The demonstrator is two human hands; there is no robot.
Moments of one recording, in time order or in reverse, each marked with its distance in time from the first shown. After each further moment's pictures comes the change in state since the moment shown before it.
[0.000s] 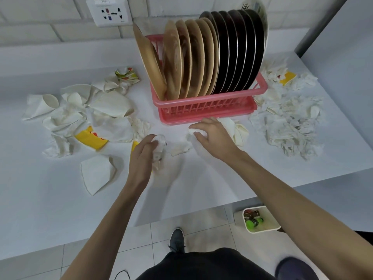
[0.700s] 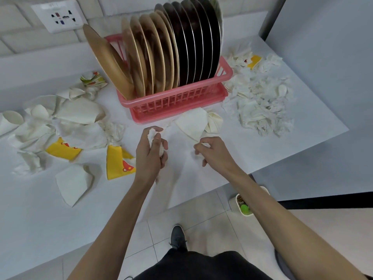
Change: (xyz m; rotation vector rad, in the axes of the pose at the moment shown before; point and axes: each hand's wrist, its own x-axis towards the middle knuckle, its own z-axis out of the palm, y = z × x) left_hand -0.007 0.000 0.072 -0.013 -0.052 0.053; right_hand -0.092 -0.010 -0.028 0.632 0.057 0.655
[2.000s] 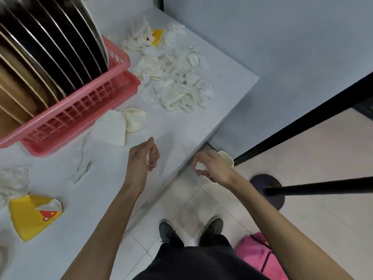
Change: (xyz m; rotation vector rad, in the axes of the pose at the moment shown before) left_hand -0.011 -0.010 0.128 -0.073 -0.521 -0.270; right_hand -0.094 0.086 -0.101 0.192 0.183 0.313
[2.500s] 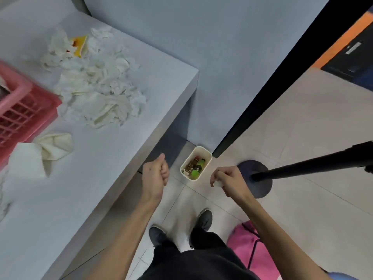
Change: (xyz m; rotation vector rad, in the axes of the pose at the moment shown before) left_hand -0.006 -0.062 0.204 0.149 -0.104 -0.072; right_hand -0.048 0.147 -0.162 0.171 0.310 0.101
